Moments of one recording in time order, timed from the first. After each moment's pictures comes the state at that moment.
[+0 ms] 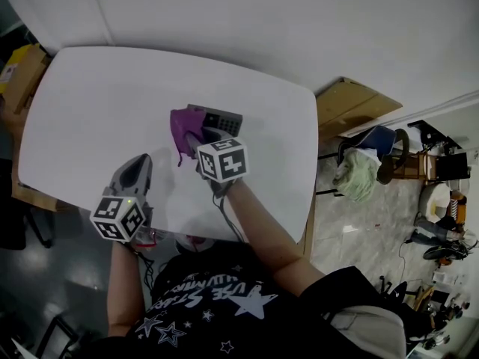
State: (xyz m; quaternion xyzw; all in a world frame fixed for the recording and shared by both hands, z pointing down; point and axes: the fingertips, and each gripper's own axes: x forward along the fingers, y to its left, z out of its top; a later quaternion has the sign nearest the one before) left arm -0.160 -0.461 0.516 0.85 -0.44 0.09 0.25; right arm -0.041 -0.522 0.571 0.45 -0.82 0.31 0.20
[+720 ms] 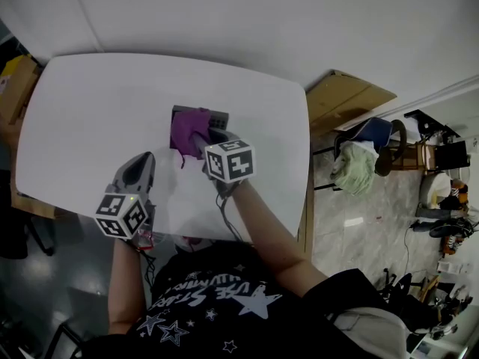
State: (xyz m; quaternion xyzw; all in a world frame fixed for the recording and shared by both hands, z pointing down) left arm -0.124 -0.463 0.517 0.87 -0.42 0.09 0.25; right arm 0.007 -0.510 0.571 0.48 -0.80 0.32 0.18
